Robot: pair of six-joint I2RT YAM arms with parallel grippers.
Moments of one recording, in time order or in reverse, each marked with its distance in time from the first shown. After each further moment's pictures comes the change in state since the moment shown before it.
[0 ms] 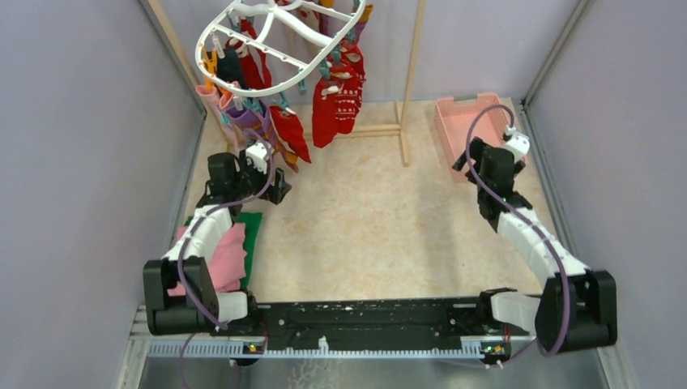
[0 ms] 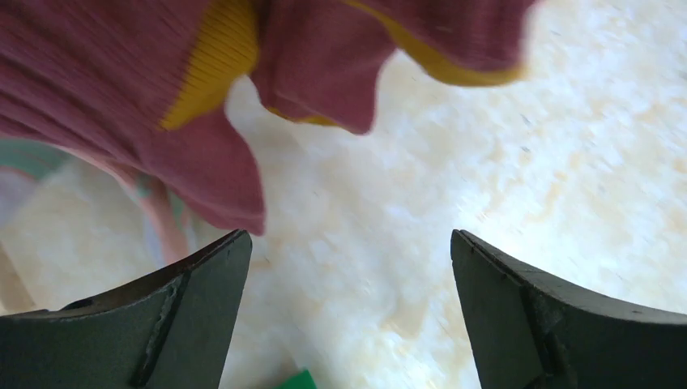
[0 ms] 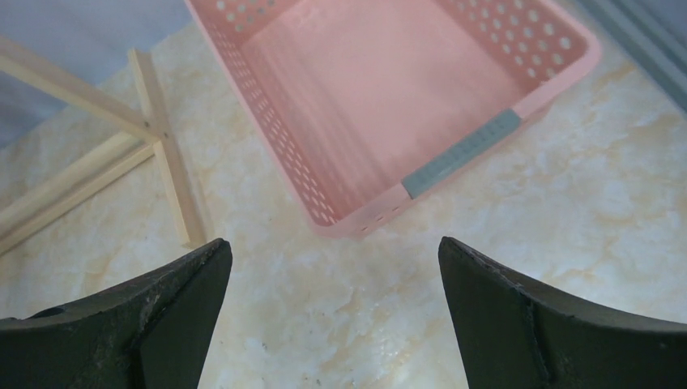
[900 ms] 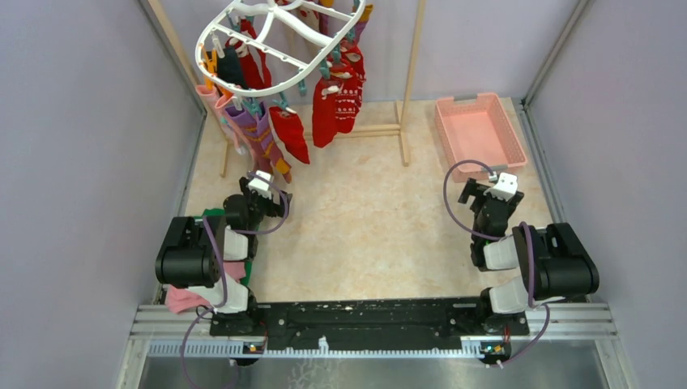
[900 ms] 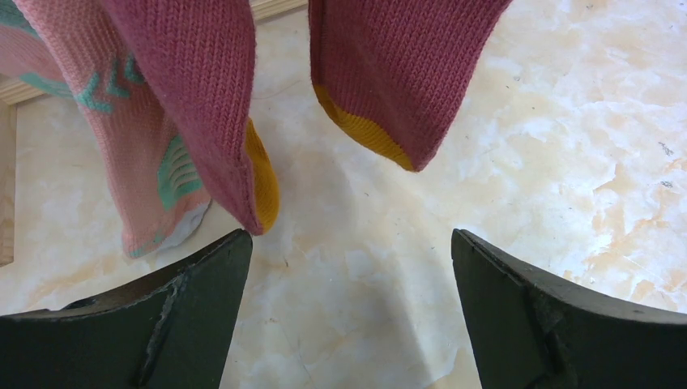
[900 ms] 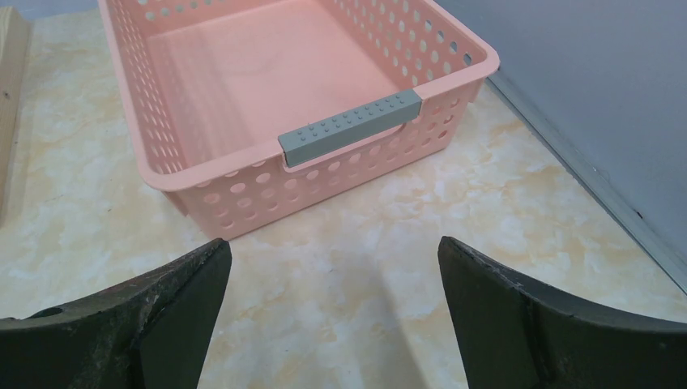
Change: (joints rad) left arm -0.033 0.270 -0.473 1.053 -0.191 -0.145; right arm -0.050 0.381 -0.481 1.126 0.029 -0.435
